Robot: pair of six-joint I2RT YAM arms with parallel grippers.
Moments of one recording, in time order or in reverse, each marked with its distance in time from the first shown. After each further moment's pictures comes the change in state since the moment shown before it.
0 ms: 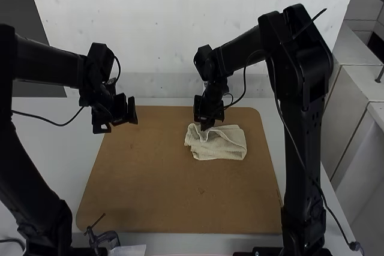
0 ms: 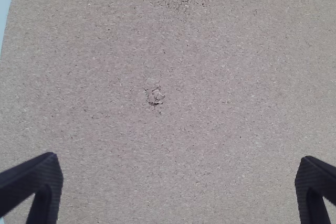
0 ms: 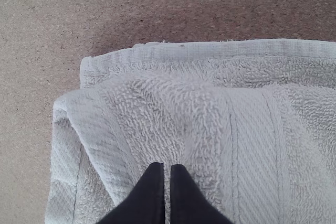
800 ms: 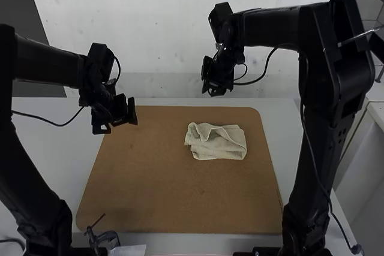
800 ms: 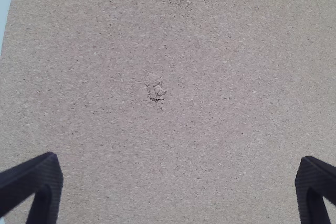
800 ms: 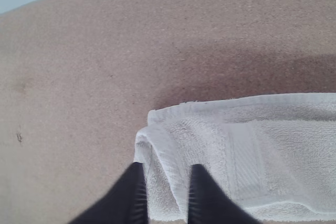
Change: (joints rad) left arm 0.000 0.000 0.001 -0.011 0.000 0.000; right arm -0.079 -0.224 0.053 -0.059 -0.042 0.023
